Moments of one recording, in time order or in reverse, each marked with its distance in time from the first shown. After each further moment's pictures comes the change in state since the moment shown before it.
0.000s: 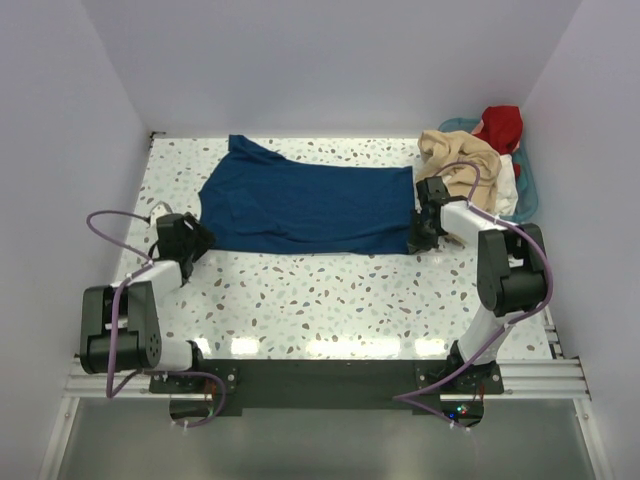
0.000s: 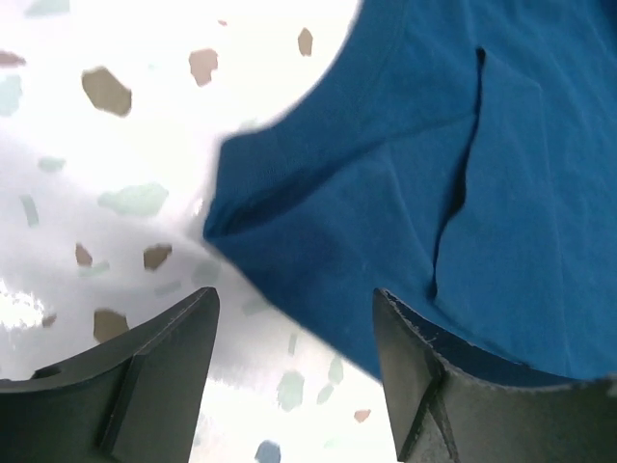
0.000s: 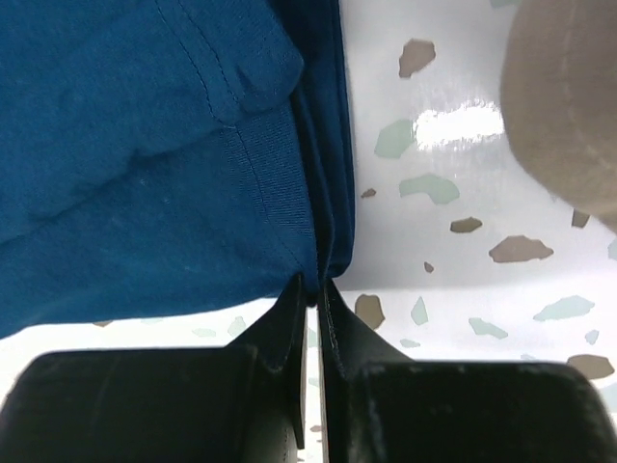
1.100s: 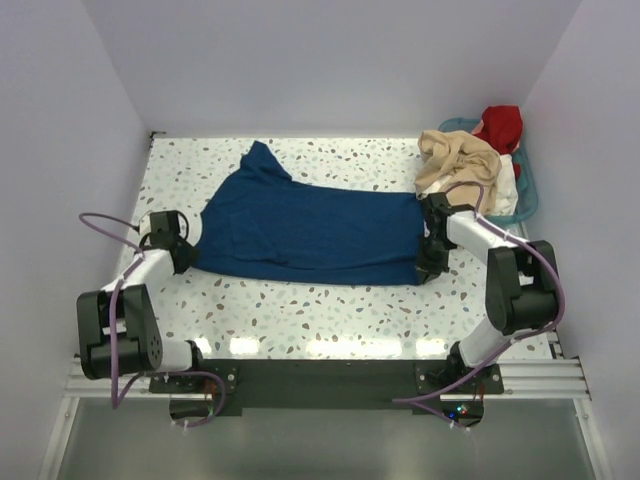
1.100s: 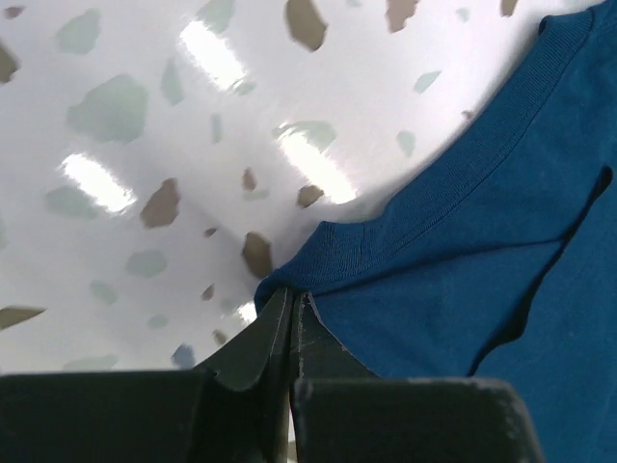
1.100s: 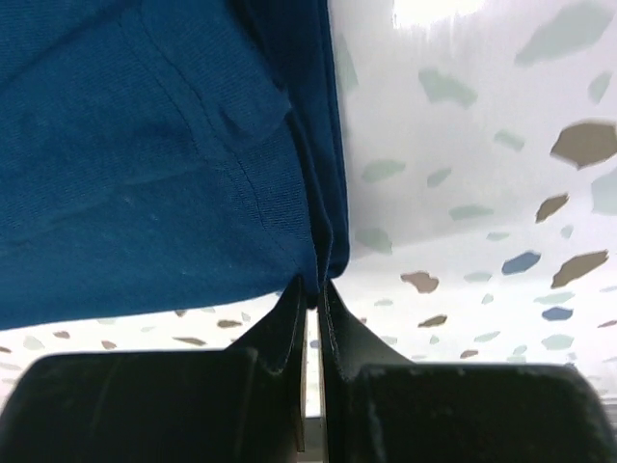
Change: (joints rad) left arm 0.050 0.025 0.181 -0.461 -0.114 -0.036; right arm 0.001 -0.124 -0.088 -0.290 0.006 0.017
